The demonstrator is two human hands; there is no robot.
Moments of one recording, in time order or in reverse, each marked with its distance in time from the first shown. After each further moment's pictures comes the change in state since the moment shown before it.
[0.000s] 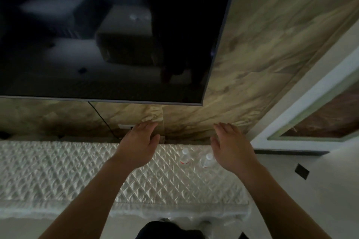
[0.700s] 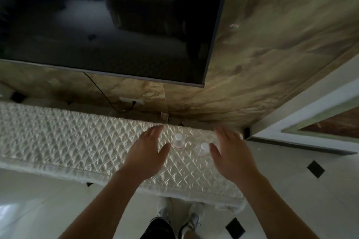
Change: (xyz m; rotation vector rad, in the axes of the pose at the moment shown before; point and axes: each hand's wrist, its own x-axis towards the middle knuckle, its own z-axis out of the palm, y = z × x) left_hand 0.013 0.052 0.119 -0.114 -0.032 -0.220; right_hand 0.035 0.096 0.087 0.113 -0.123 -0.084
